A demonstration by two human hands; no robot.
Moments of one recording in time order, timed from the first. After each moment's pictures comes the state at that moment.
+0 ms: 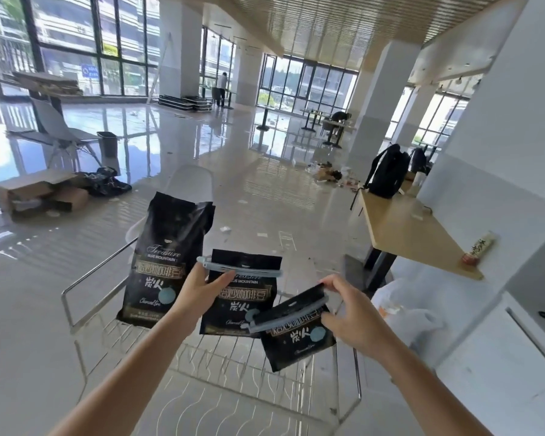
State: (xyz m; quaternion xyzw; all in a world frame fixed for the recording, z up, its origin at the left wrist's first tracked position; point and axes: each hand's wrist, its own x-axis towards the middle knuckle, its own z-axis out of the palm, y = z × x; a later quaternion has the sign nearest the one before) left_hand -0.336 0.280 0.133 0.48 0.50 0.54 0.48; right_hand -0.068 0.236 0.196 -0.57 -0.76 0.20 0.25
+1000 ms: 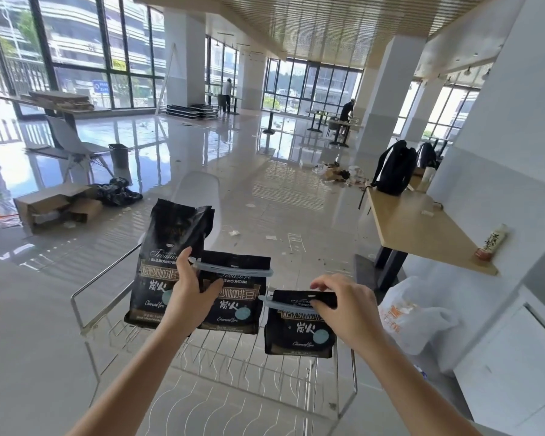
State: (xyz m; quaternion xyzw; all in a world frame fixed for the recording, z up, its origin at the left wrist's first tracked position) left_hand -0.343 0.258 0.142 0.55 0.59 0.50 0.30; right_hand -0.072 0.243 0.185 -0.58 -0.76 0.01 0.28
